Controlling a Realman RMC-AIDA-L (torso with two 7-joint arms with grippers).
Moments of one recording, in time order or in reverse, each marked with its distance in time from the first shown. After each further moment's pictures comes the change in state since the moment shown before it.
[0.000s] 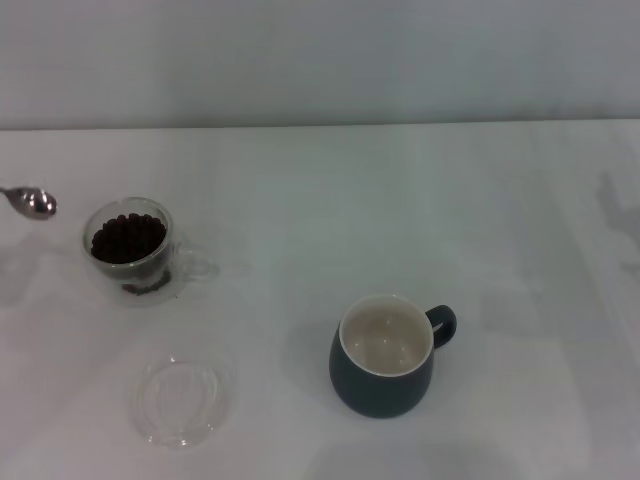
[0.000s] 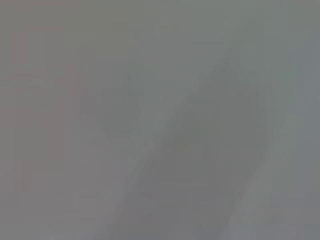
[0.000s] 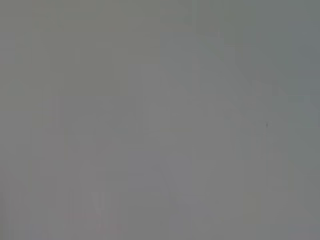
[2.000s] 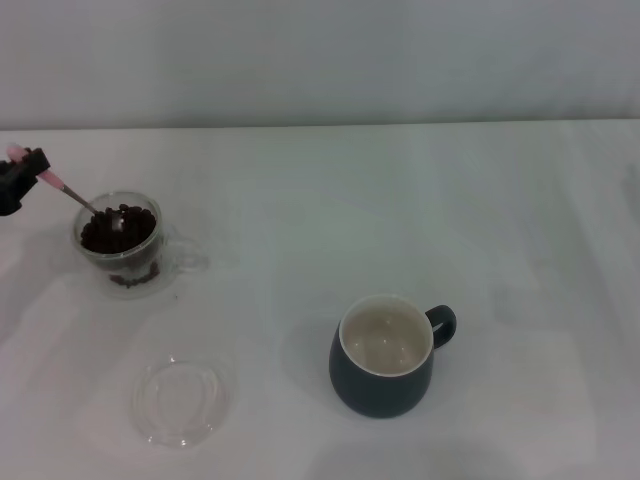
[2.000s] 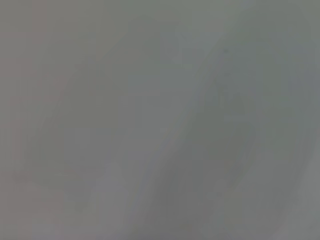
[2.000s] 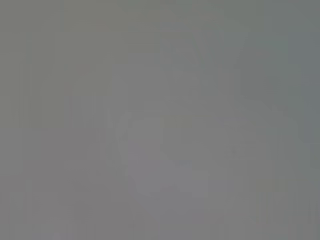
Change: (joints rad) left arm -0.167 -0.170 -0.104 -0.036 0.225 -0.403 0.193; right arm 0.011 -0.004 0.038 -0.048 0.030 -0.007 0.005
